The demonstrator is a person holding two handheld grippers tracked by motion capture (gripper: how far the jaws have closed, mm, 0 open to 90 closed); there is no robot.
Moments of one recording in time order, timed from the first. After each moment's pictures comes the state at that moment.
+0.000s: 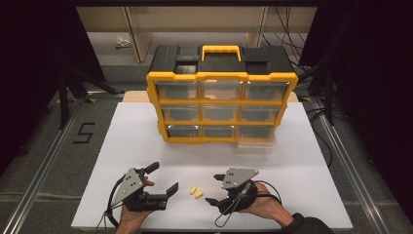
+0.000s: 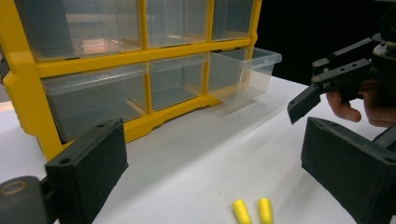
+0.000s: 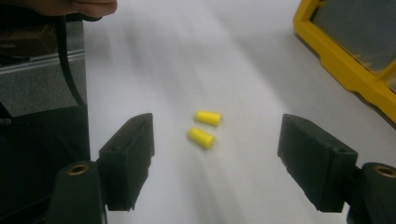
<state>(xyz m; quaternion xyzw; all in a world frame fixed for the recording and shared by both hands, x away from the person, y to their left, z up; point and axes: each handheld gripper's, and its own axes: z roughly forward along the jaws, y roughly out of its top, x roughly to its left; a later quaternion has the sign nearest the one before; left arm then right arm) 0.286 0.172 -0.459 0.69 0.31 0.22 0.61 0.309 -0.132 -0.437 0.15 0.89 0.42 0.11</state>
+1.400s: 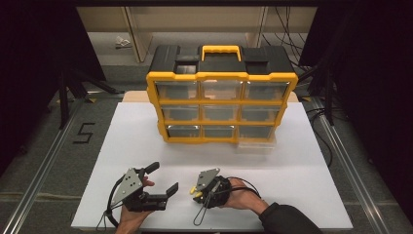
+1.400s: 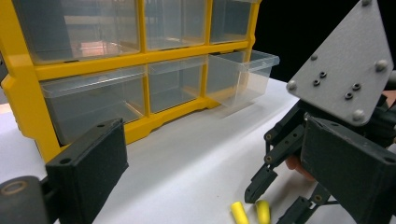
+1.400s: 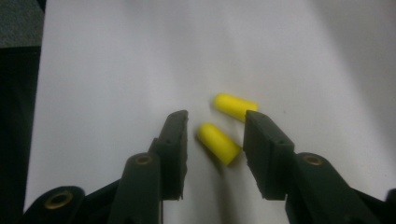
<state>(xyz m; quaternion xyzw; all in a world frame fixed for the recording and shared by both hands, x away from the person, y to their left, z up) 0.285 0.172 -0.458 0.69 0.31 0.22 0.62 0.336 -0.077 -0.482 0.08 0.94 0.31 0.07</state>
